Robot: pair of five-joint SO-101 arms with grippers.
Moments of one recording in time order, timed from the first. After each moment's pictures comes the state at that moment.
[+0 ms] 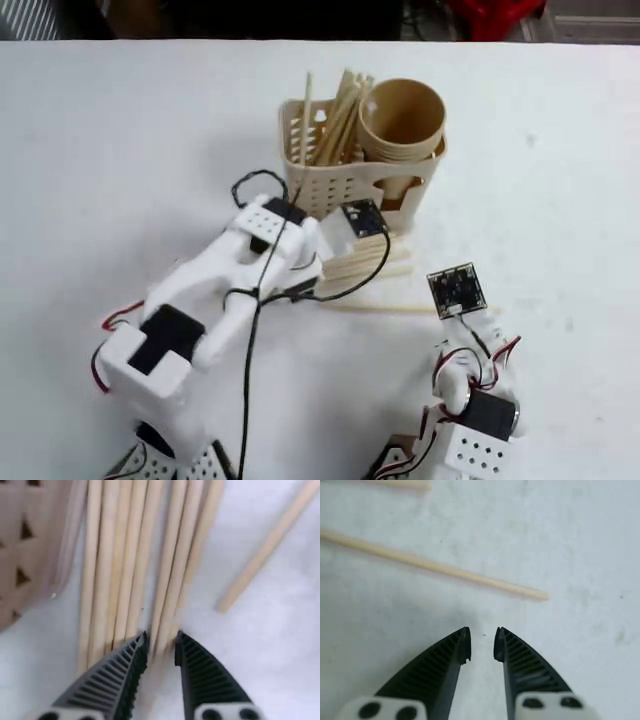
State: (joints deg) left arm 22.9 16.1 19.9 63.4 -34.9; right arm 17.0 -101.4 96.4 69.5 37.1
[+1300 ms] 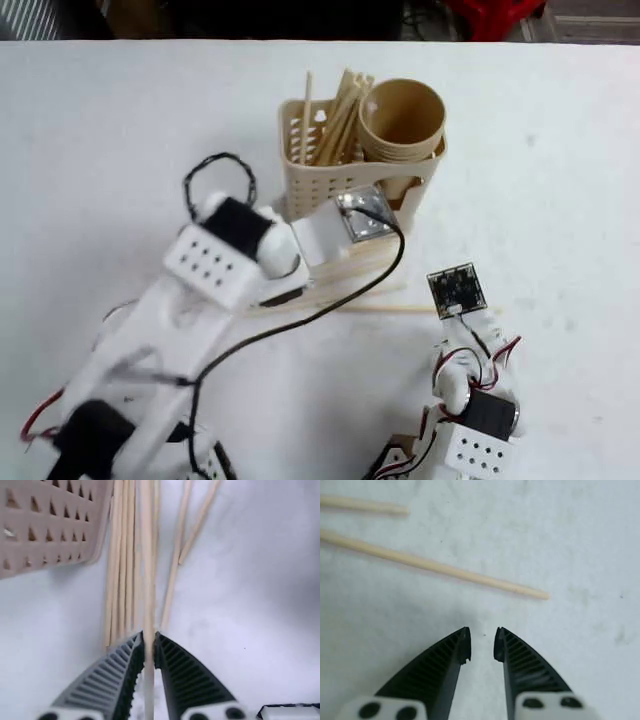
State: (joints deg) left arm 27.0 -18.5 17.0 89.4 -34.9; right arm 17.0 -101.4 96.4 69.5 37.1
